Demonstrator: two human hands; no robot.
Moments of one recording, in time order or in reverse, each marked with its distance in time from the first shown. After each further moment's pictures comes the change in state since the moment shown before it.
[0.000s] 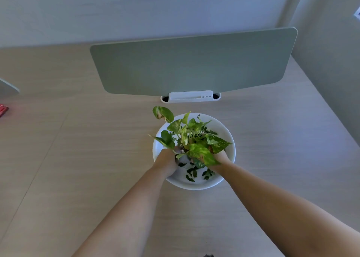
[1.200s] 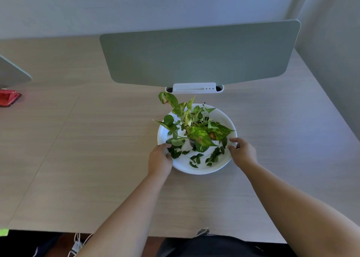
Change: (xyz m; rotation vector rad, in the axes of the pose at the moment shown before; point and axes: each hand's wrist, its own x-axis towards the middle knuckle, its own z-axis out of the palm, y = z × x) left_hand -0.060 -0.009 0.020 -0.206 0.354 -0.235; right_hand -0.032 0.069 -0.024 0.232 0.230 0.326
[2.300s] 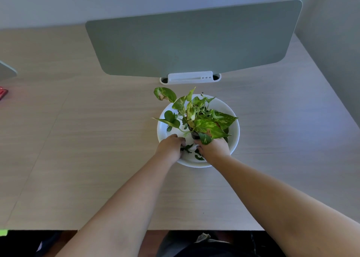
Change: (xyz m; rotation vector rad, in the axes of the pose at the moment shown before) left_hand 0.038 0.016 0.022 0.611 -0.422 0.280; right_hand -0.017 -0.028 0.070 -0.598 -0.130 -0.371
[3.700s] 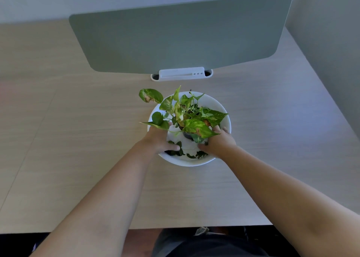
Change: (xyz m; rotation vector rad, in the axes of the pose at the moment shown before) left_hand 0.004 -0.004 -0.031 -0.148 -0.057 -0.028; right_hand 0.002 0.035 -0.031 -0.217 -0.225 0.016
